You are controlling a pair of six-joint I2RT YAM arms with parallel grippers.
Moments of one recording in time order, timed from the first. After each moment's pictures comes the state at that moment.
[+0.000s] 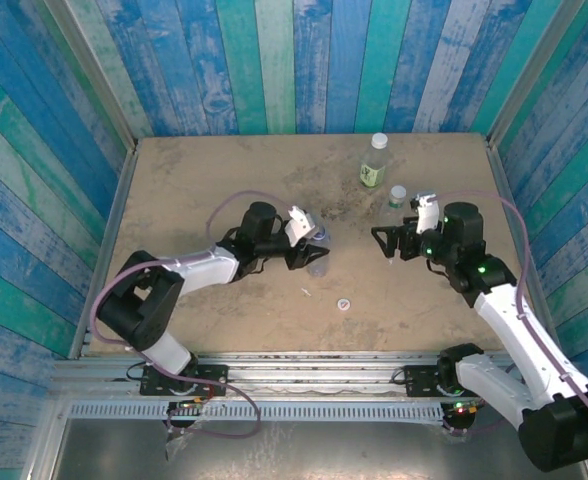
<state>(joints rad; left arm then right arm) -0.60 1.58 0.74 0.37 0.62 0.21 0.26 0.91 0.71 -0.34 -0.35 0.16</state>
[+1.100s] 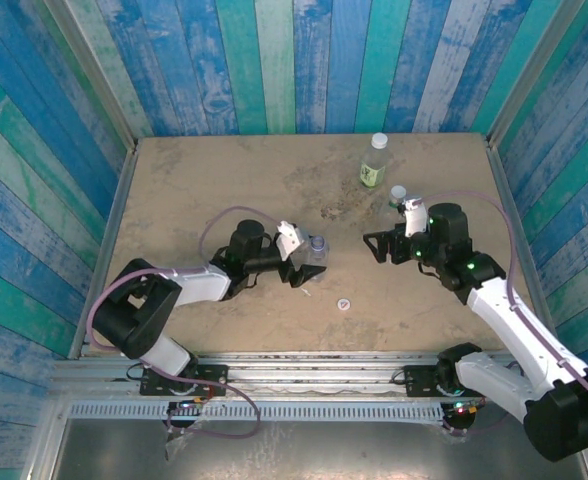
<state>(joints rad) -0.60 1.54 0.53 0.66 0.63 0.17 0.34 0.97 0.71 -0.35 -0.29 0.16</state>
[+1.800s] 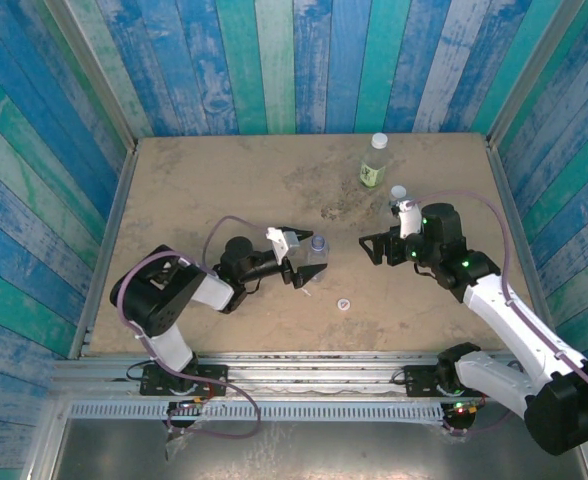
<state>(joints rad) -0.60 1.71 0.41 1.29 0.64 0.01 0.37 1.00 0.71 -0.35 -0.29 0.17</state>
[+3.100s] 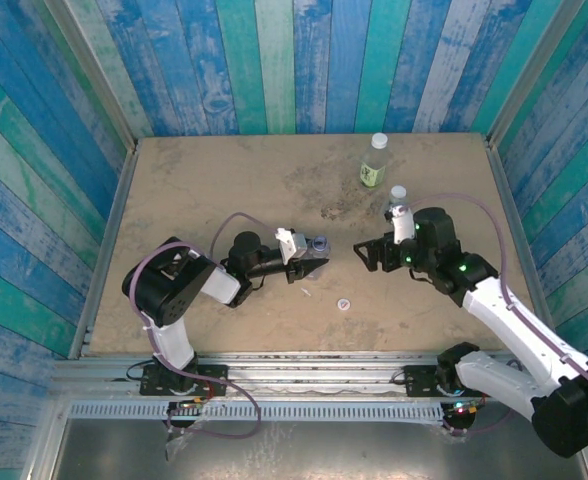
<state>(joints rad) -0.60 1.79 0.48 1.24 0.70 0.10 0.47 0.97 0.72 -0.40 -0.24 0.21</state>
